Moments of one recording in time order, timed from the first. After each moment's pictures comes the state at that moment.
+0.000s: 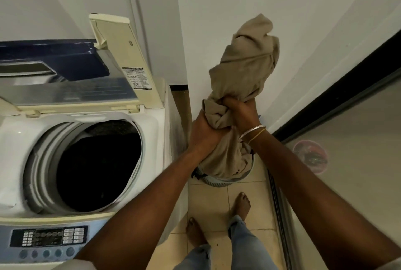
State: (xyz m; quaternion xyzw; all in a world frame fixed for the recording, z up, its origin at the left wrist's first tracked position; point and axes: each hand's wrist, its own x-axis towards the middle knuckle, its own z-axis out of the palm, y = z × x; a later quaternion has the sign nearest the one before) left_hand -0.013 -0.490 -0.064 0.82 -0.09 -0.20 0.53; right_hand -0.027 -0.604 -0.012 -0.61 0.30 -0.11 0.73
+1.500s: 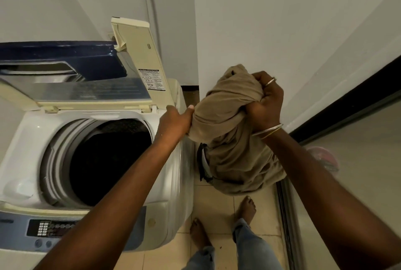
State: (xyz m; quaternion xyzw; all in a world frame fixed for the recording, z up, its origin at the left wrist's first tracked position) left_hand 0.038 -0.414 -0.009 0.87 0.08 -0.22 0.42; right_hand -0.017 -0.618 0.006 -0.76 0.07 -0.36 0.53
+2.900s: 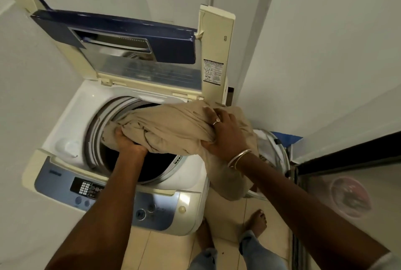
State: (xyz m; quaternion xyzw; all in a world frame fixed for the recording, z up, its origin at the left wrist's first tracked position) left_hand 0.045 -0.197 -0.075 0.31 0.44 0.00 0.84; right_hand 0.004 -0.460 -0.083 -0.97 -0.08 -0.01 0.23
